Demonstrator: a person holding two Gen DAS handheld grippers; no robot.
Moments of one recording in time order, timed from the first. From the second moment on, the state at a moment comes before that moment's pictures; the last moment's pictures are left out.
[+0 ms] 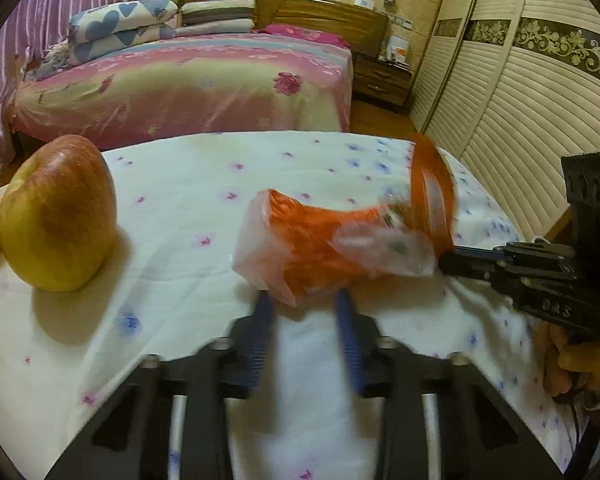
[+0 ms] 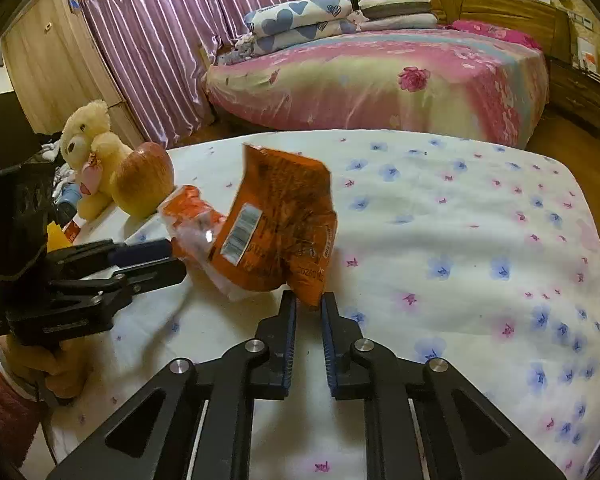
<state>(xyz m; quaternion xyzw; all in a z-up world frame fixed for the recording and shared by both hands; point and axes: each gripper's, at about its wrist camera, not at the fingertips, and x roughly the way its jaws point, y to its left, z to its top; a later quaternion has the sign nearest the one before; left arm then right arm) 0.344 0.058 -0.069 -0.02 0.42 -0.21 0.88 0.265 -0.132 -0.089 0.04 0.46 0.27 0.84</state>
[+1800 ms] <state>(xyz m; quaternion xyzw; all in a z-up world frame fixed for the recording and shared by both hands) 0.362 0.013 -0.074 -0.22 0.44 -0.12 0.86 0.200 -0.229 -0.084 0.17 0.44 0.21 0.85</state>
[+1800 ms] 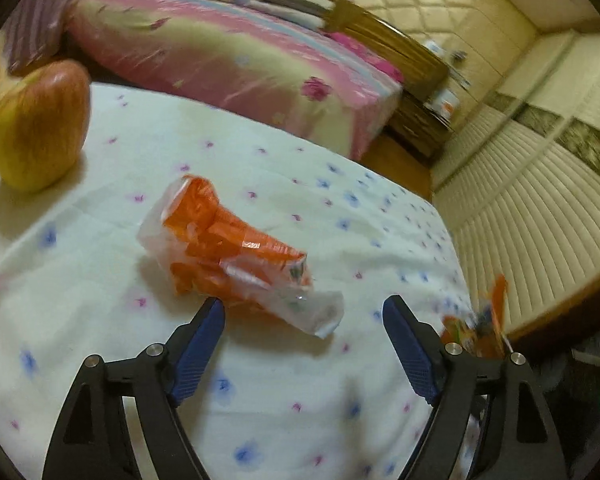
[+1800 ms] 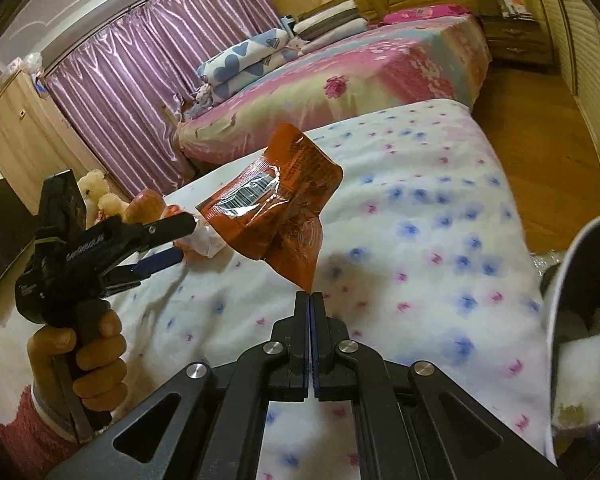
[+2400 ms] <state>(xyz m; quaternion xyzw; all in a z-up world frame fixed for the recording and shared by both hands) 0.306 -0.023 -0.073 -0.12 0.45 -0.14 0.88 0.180 -0.242 -0.080 0.19 0.43 0.21 0.86</state>
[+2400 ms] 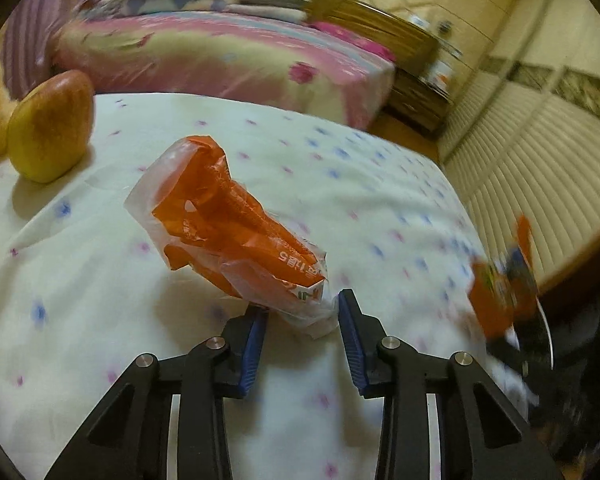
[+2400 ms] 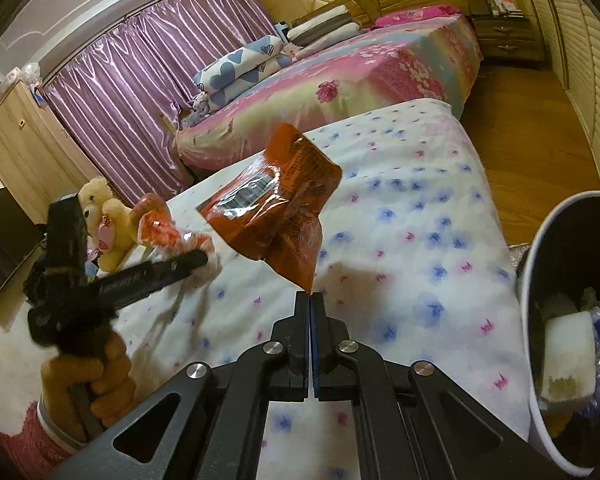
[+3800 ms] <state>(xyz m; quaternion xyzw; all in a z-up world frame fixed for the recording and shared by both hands) 0.189 -0.156 -0.035 0.03 0.42 -0.29 0.86 0.092 -0.334 -0.066 0.23 0.40 0.11 0.88</state>
